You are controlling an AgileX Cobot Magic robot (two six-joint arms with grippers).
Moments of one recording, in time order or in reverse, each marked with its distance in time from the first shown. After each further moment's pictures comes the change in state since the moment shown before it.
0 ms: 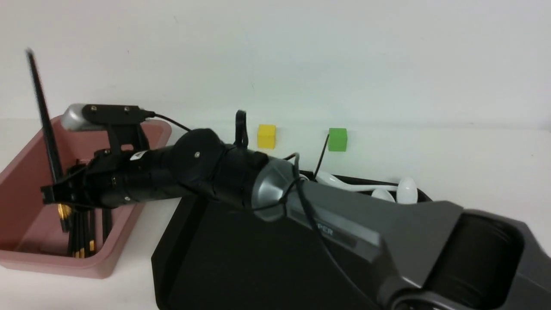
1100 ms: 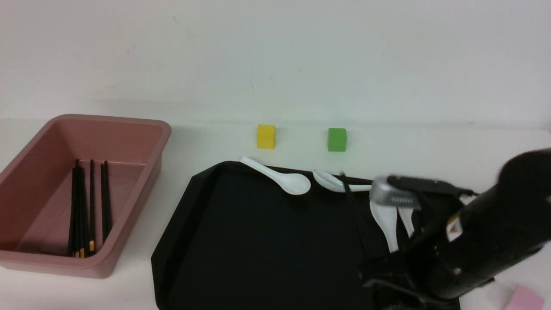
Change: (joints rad) right arm -0.327 -1.078 1.289 -0.667 0.395 0.738; left arm 0.000 0.000 0.000 0.000 0.000 0.000
